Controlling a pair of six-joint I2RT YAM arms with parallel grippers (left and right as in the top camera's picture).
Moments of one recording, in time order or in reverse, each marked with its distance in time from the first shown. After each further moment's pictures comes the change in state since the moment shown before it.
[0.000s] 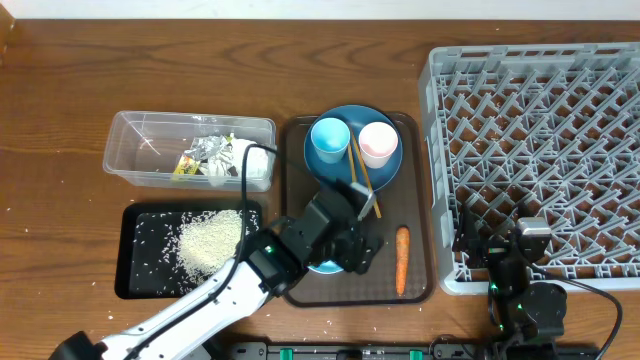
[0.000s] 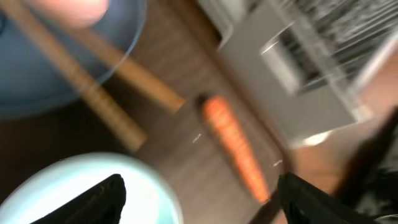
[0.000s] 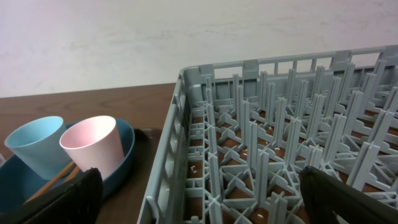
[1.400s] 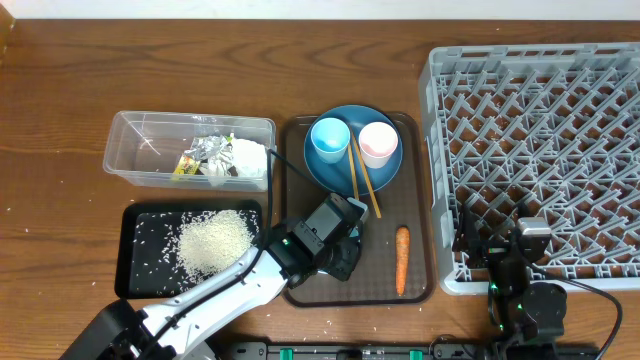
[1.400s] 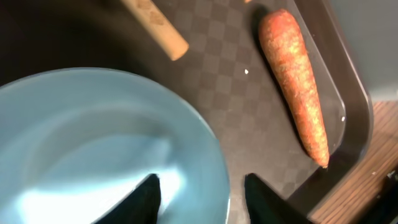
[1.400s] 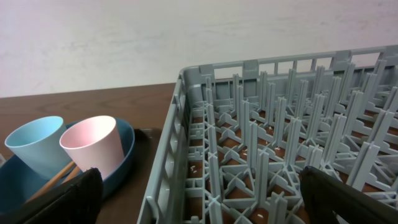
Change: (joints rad) left arm 0.000 0.142 -0.029 -0.116 -0.024 -0.007; right arm 0.000 0.000 0.000 0.000 0.000 0.000
